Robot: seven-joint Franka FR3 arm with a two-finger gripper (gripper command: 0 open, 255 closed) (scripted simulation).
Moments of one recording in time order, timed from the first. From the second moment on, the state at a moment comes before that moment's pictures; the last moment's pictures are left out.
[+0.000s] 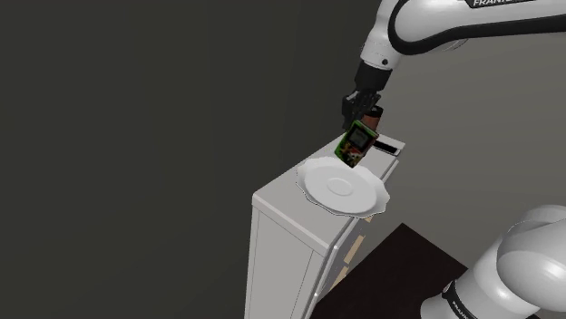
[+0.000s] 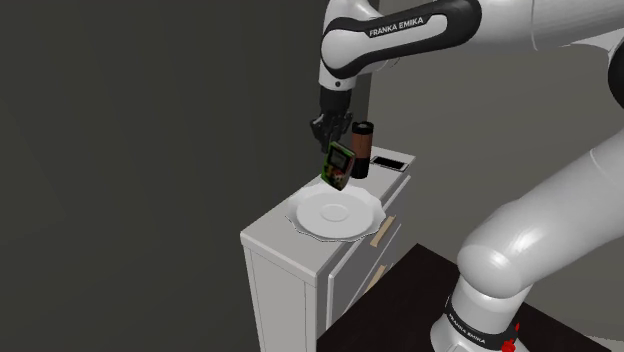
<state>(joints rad) -0.08 -0.46 0.10 -2.26 0.03 1.92 0.03</state>
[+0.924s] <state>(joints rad) -0.07 -0.43 0.11 -2.43 0.04 2.12 0.04</state>
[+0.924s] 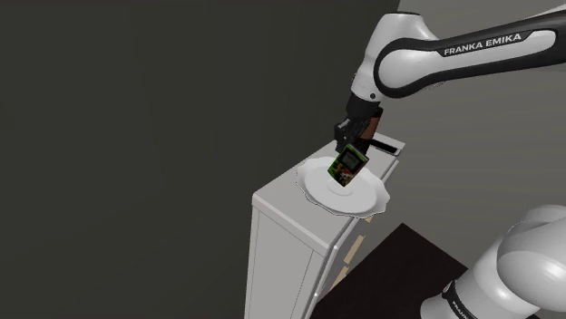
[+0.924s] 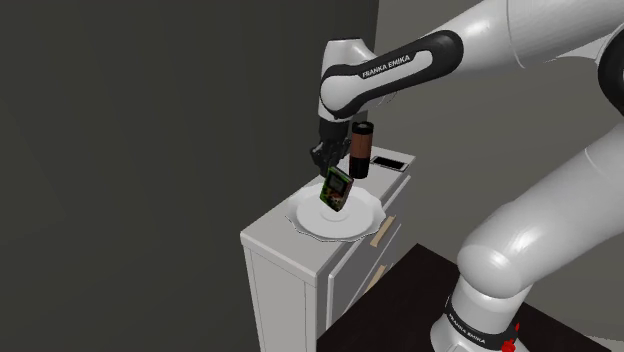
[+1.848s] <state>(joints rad) -0.07 -0.42 0.11 -2.45 0.03 2.15 0.03</state>
